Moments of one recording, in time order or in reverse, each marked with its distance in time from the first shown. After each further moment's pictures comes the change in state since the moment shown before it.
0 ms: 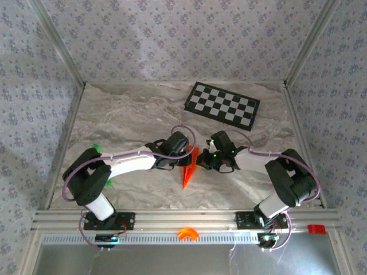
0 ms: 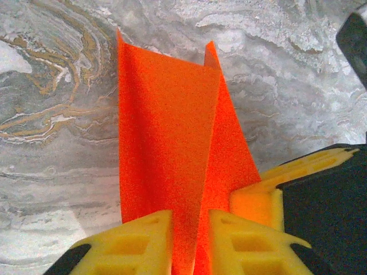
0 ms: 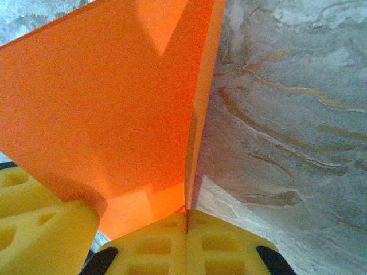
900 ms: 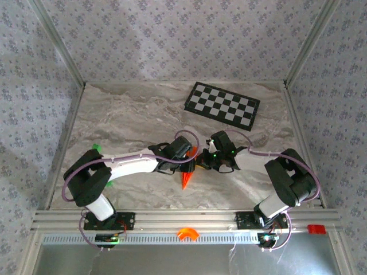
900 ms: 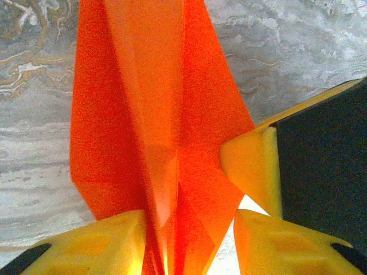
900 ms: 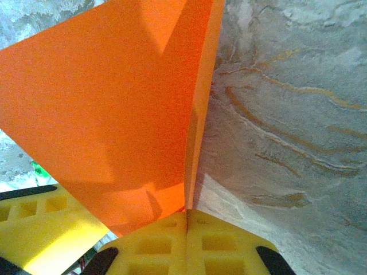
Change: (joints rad) left arm -0.057 0.000 0.009 -0.087 -0.003 0.014; right arm 0.000 0.004 -0.004 0.018 -0.010 0.002
